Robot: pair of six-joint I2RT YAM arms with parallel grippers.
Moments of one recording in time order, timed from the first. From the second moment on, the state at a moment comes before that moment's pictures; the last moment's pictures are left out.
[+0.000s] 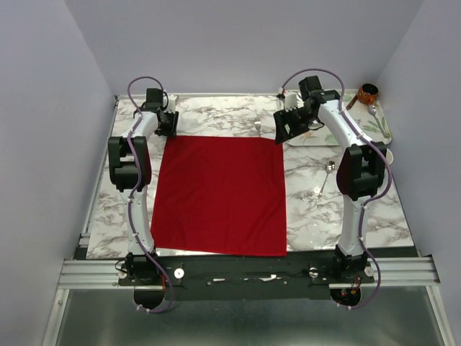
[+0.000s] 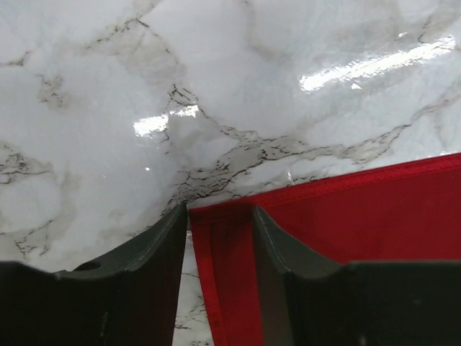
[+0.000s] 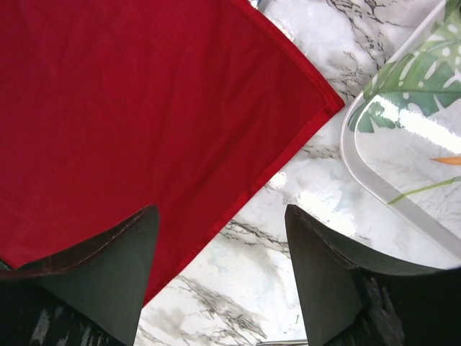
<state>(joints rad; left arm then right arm) 0.02 2.29 1.84 -0.52 0.18 0.15 0.21 2.13 1.97 -0.99 -0.45 -0.27</state>
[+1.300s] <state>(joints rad) 0.06 2.28 1.84 -0.56 0.12 0.22 0.29 2.34 2.02 -0.60 -0.21 -0.02</state>
